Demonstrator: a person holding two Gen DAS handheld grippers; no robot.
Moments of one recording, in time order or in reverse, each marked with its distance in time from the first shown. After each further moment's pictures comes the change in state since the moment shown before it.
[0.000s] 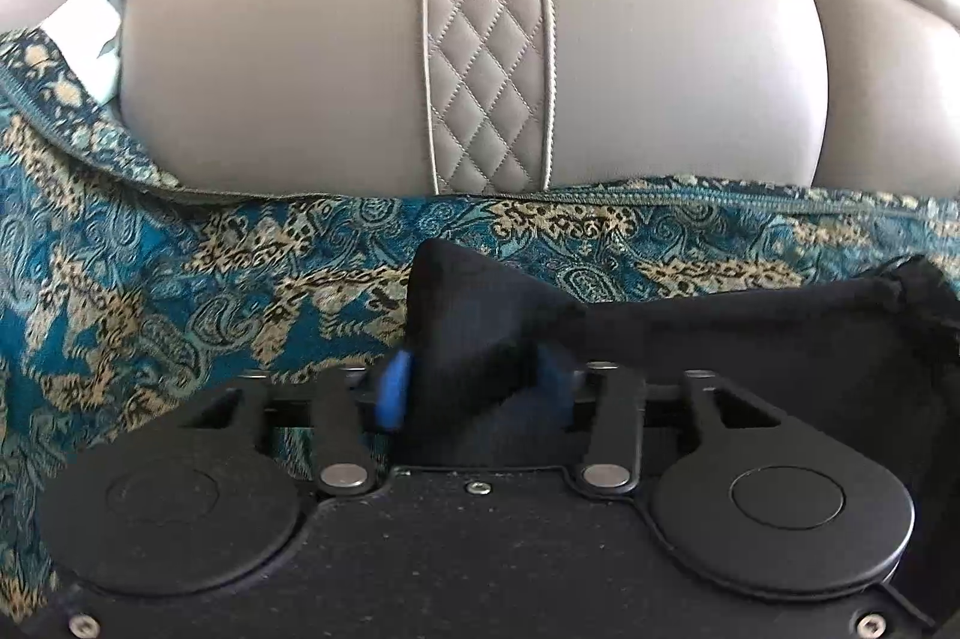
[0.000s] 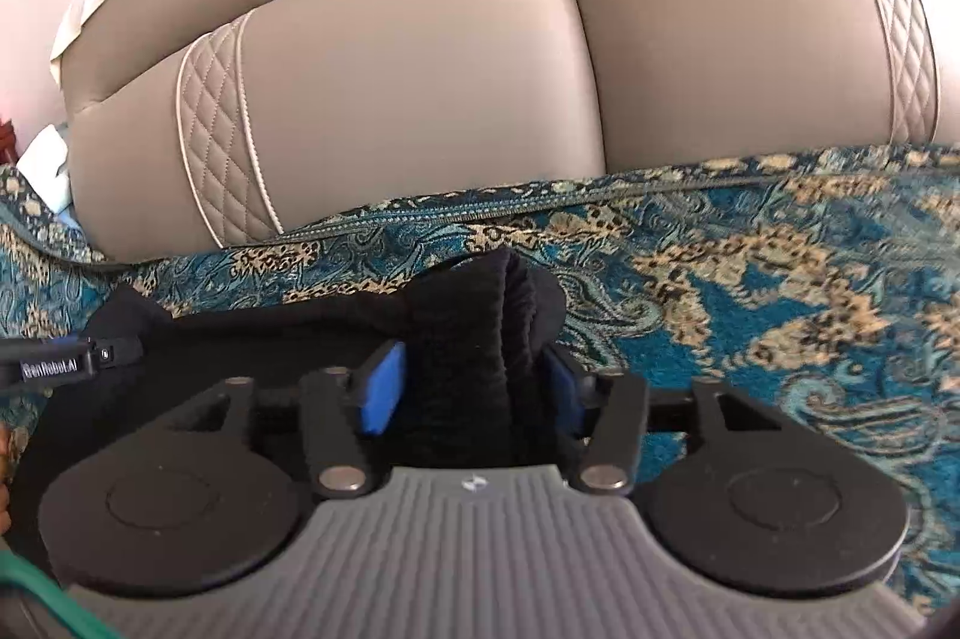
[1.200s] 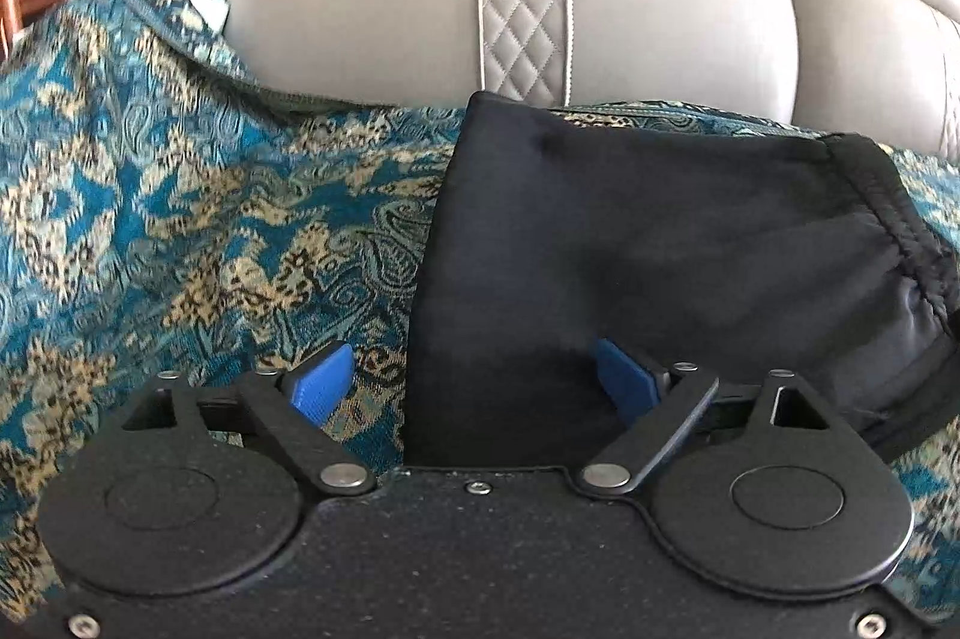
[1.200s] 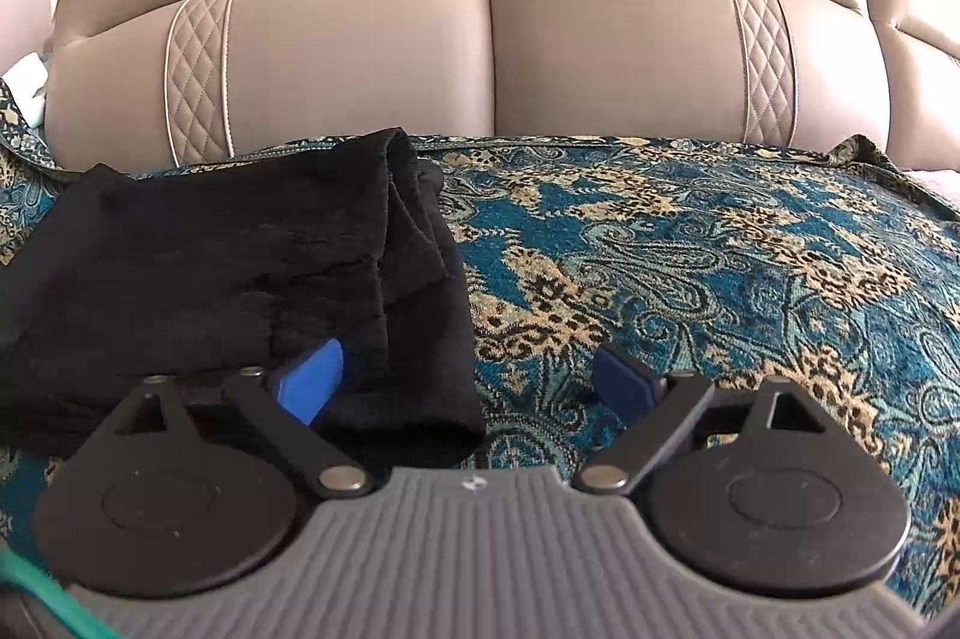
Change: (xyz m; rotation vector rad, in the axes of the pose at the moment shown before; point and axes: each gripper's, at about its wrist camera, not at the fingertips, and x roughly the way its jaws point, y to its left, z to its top) left arm -0.094 -0.001 -0.109 -0.050 -0.013 0.064; right arm -0.087 -0.010 -0.086 -0.081 -0.056 -0.193
